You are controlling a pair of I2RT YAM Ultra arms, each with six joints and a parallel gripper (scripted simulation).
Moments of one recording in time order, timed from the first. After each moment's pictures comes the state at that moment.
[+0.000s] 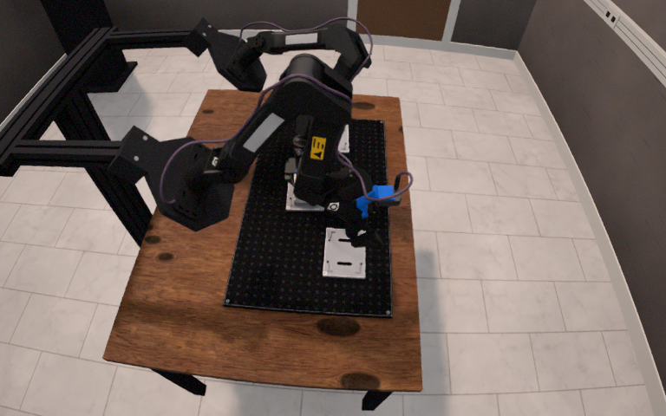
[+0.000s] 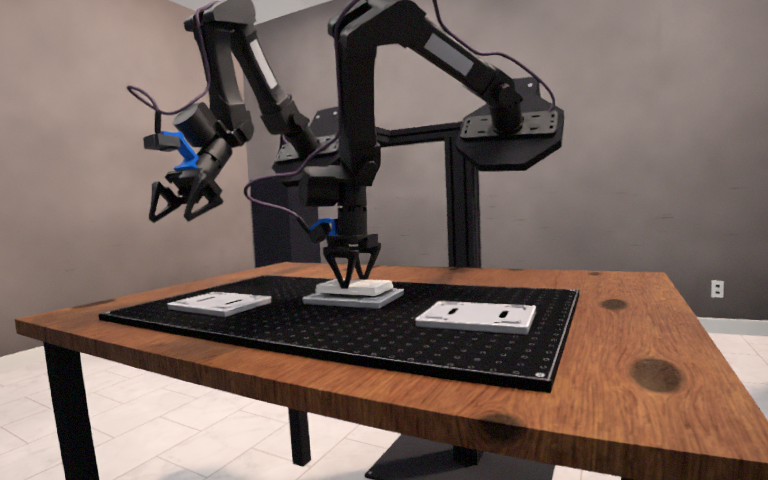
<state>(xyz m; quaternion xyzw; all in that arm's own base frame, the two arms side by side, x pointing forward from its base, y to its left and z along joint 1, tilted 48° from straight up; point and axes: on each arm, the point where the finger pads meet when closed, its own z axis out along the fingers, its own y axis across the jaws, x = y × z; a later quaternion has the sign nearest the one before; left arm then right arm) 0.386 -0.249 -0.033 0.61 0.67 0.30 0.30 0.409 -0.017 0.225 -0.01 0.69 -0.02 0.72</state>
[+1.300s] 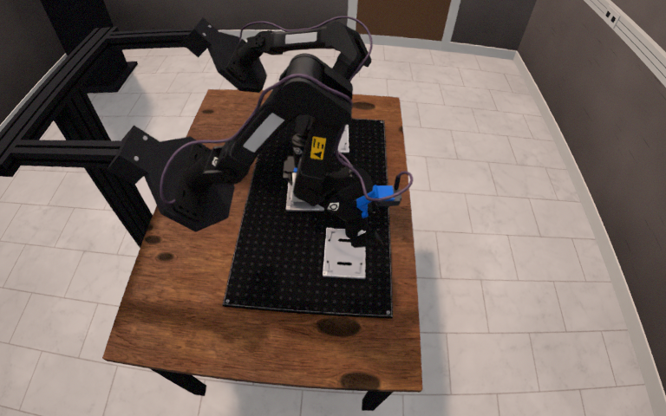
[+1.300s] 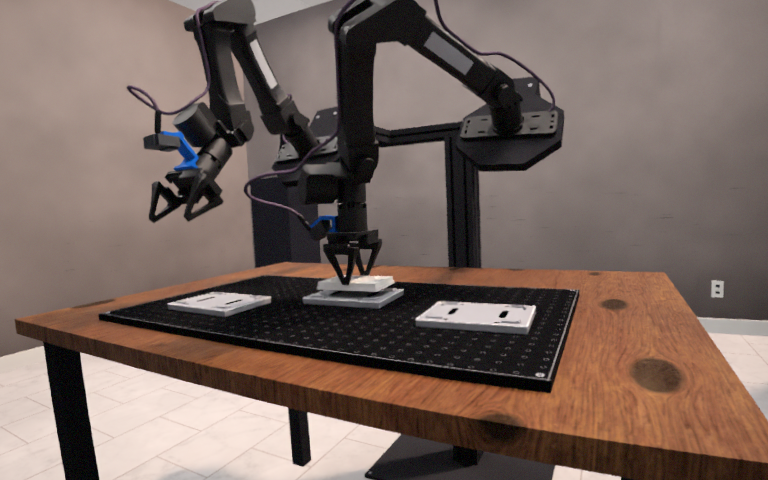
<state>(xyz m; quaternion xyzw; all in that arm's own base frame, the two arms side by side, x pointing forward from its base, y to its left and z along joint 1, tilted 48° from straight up) 0.378 -0.250 -0.033 0.62 0.67 0.30 0.29 0.409 -0.017 0.225 -0.01 0.69 -0.02 0.72</state>
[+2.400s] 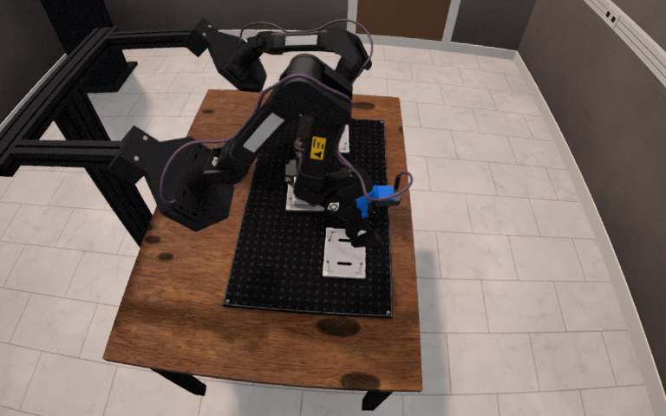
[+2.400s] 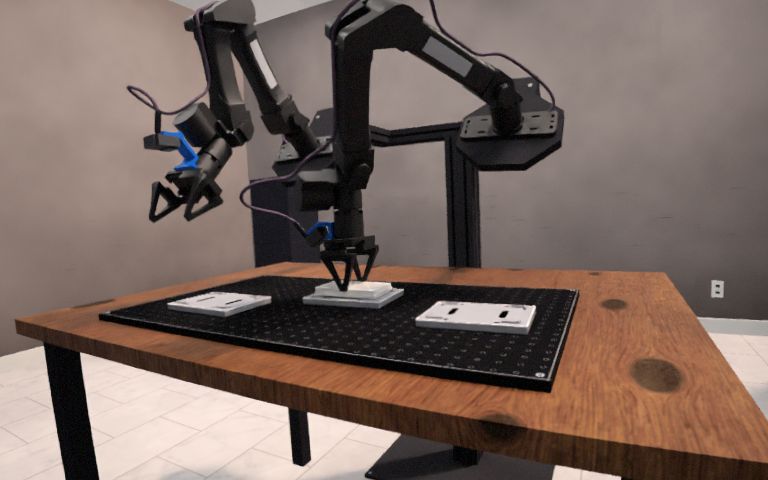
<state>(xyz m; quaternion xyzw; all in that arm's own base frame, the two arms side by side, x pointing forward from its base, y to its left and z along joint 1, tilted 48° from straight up) 0.390 -0.252 -0.036 0.61 0.67 0.30 0.28 0.409 -0.017 0.225 -0.01 0.69 -0.02 0.72</state>
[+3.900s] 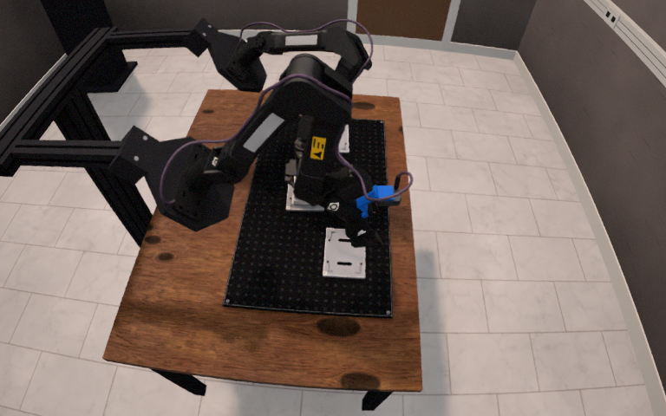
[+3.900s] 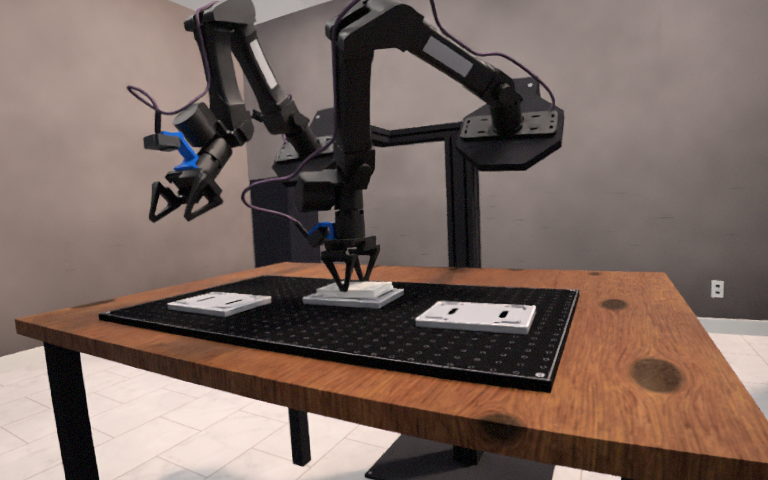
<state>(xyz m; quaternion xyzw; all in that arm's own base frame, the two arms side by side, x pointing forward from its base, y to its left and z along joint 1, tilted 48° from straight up) 0.390 -0.250 -0.038 0.62 0.67 0.30 0.28 0.409 -0.017 0.225 -0.01 0.69 -0.02 0.72</state>
